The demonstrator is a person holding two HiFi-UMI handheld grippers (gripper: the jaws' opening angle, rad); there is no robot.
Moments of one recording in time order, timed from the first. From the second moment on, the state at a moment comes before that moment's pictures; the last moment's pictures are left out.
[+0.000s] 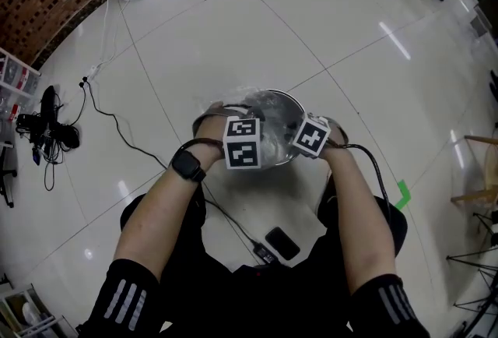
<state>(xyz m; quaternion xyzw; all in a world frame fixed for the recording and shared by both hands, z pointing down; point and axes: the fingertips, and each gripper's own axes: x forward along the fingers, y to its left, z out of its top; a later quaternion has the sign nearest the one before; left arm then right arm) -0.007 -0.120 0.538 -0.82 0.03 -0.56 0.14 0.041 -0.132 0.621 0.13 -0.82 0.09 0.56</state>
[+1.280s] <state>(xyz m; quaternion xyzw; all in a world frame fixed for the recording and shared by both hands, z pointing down) -0.049 -0.146 0.502 -0.82 0.09 -0.56 0.12 0.066 -0.161 0.512 0.18 -0.85 0.22 0.44</state>
